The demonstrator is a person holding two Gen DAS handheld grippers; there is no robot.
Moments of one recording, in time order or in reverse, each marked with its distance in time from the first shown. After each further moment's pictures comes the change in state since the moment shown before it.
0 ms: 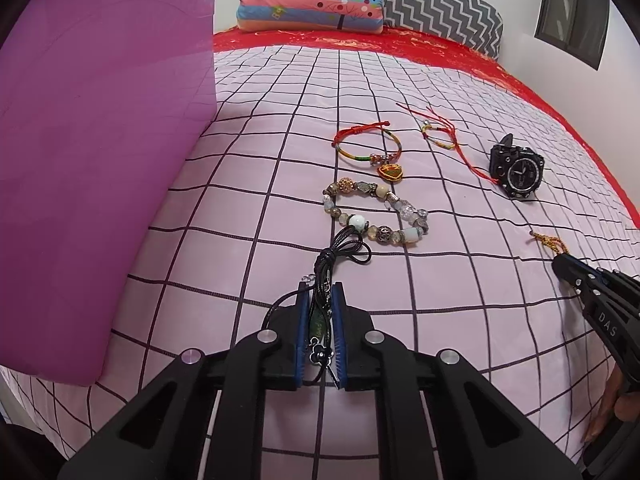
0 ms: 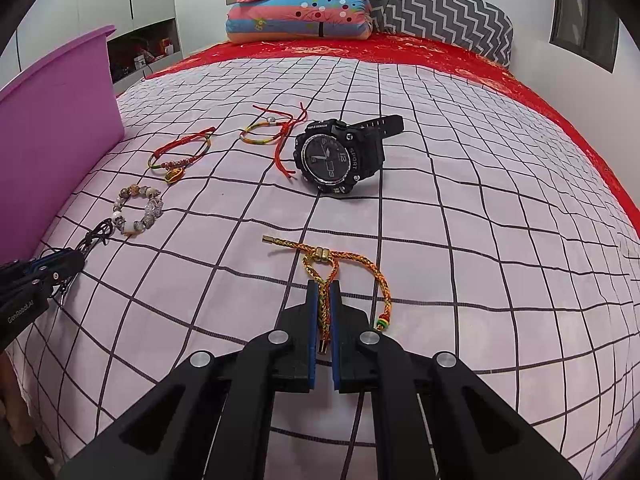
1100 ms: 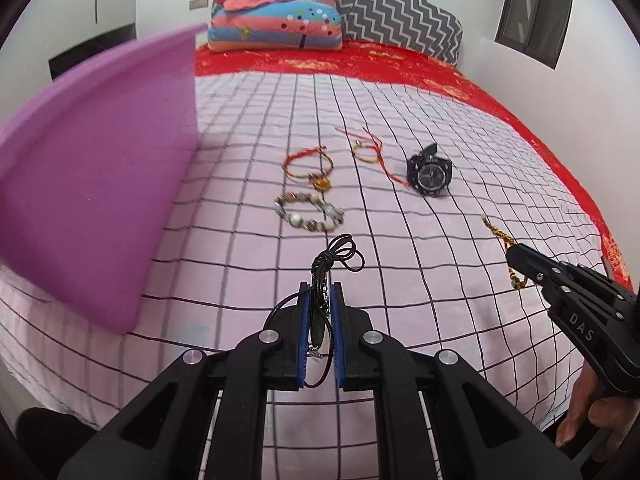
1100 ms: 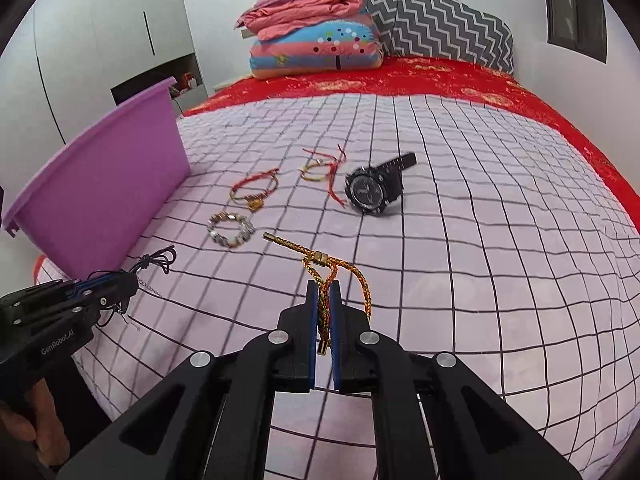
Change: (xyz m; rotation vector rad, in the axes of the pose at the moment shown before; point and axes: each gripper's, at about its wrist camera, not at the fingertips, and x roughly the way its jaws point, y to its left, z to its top) left arm -0.100 -0.019 -0.012 0.058 -0.038 -0.096; right arm -0.109 0.022 -0.016 0.054 -0.101 0.120
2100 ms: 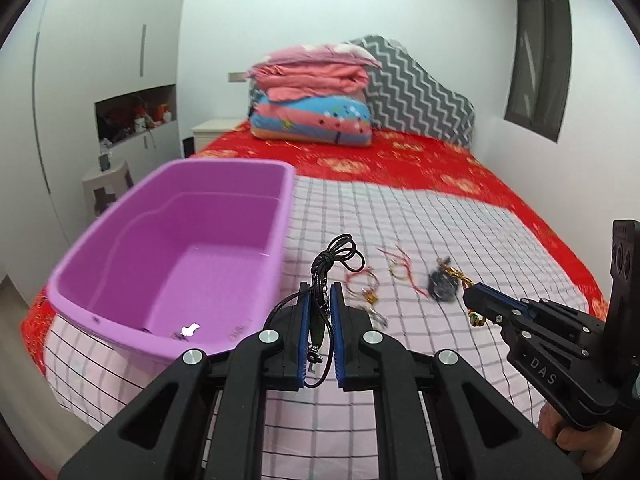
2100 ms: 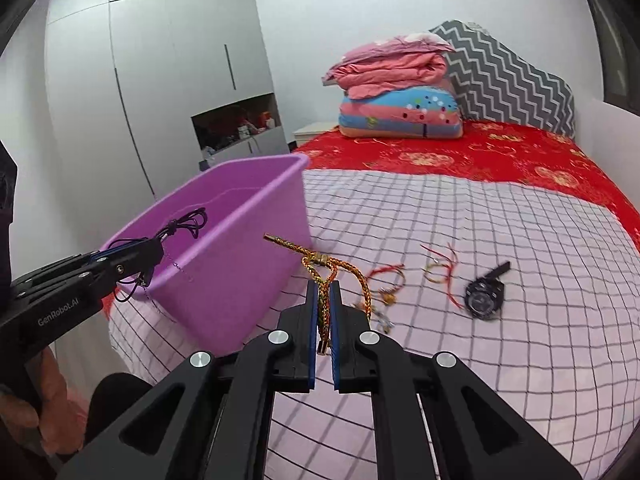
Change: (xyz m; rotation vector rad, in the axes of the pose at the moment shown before) left arm -0.145 0.075 0.048 -0.062 -0.290 0.061; right arm -0.073 0.124 0.072 -0.125 -0.170 0.233
